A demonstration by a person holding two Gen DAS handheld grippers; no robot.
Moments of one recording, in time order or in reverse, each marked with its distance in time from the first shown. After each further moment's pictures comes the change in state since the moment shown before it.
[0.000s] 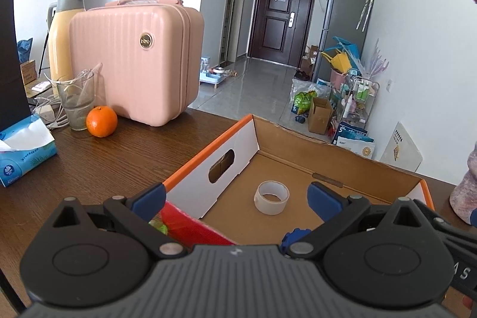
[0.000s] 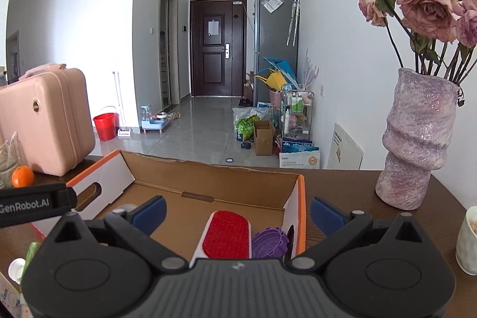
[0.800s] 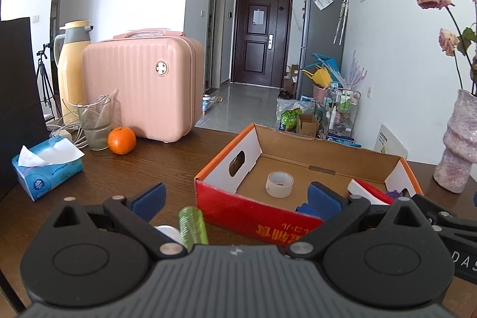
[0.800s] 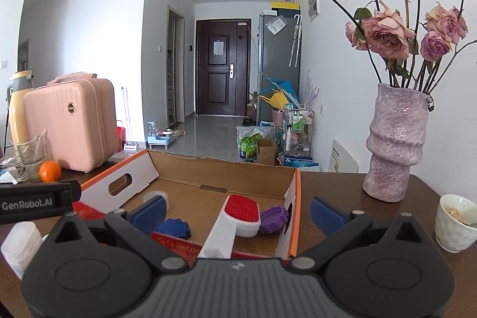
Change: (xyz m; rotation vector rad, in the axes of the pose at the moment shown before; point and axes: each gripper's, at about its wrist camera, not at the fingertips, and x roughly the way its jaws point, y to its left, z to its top) left arm -0.077 0.038 -0.038 0.093 -0.113 -0.056; right arm -0.090 0.015 -0.039 -0.020 -0.082 0.008
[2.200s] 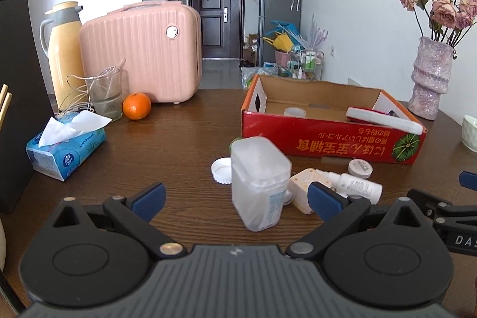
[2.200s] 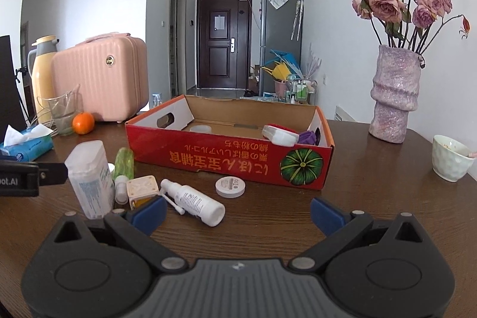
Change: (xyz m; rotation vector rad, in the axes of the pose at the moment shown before) left arm -0.042 0.119 -0.048 0.146 0.116 -0.166; right arm -0.073 0.075 -0.077 0.013 0.116 -0.014
